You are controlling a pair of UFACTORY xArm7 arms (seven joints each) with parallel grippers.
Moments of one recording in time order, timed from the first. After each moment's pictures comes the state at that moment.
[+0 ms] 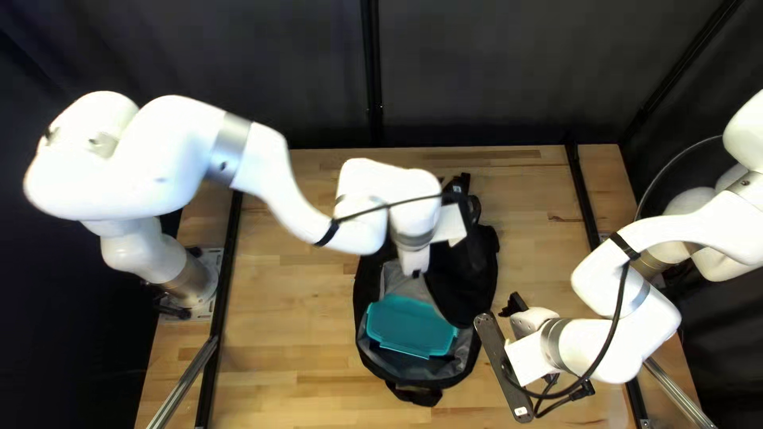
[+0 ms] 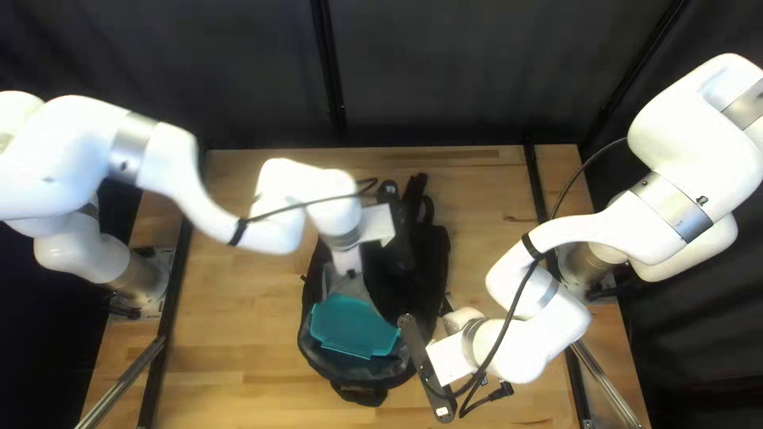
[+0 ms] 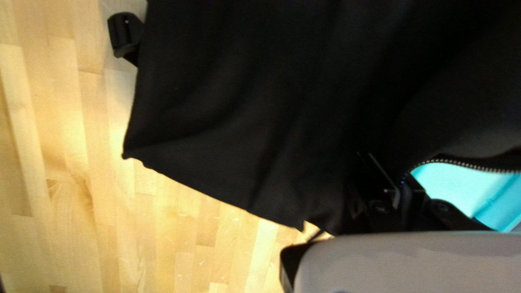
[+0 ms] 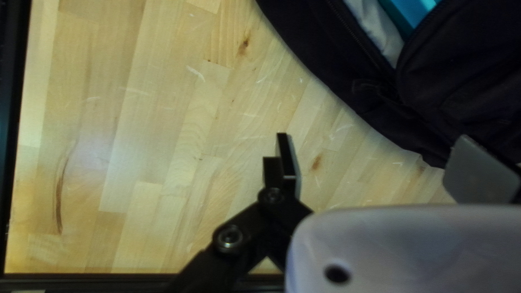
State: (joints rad) left arm 0.35 0.27 -0.36 1.29 0.04 1.05 -0.23; right arm 0.24 -0.12 0.41 0.83 -0.33 1.01 0.40
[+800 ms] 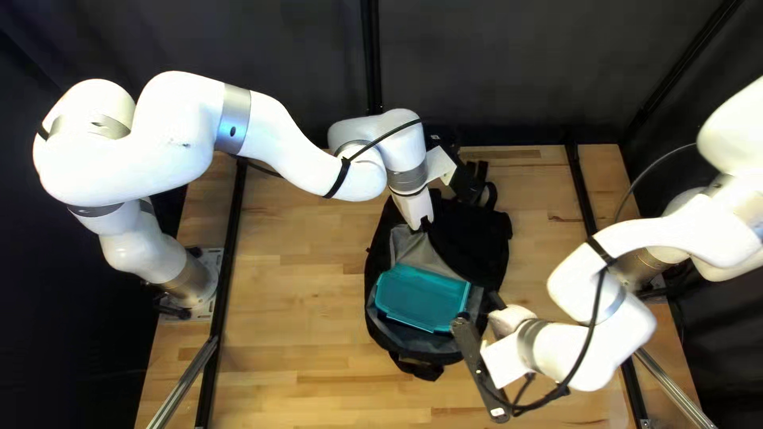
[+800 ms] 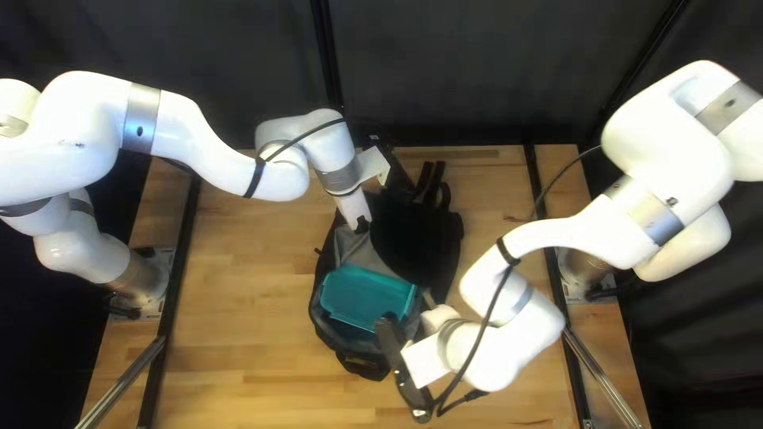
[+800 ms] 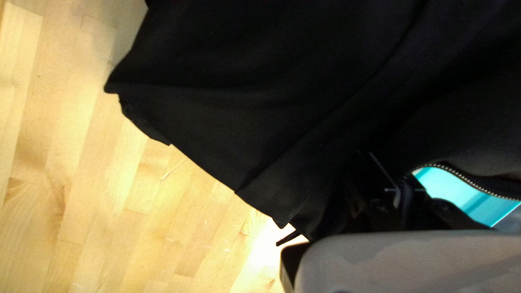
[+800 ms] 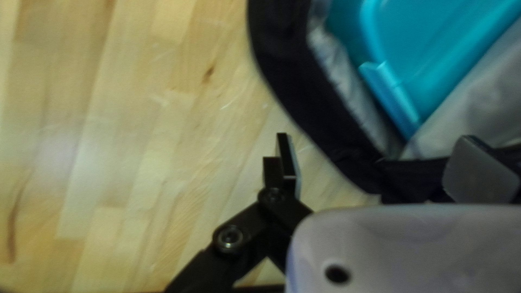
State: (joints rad) left arm 0.45 0.20 -0.33 1.19 -0.11 0.89 -0.20; right arm 0.21 0.08 0.38 1.02 -0.53 1.08 0.40
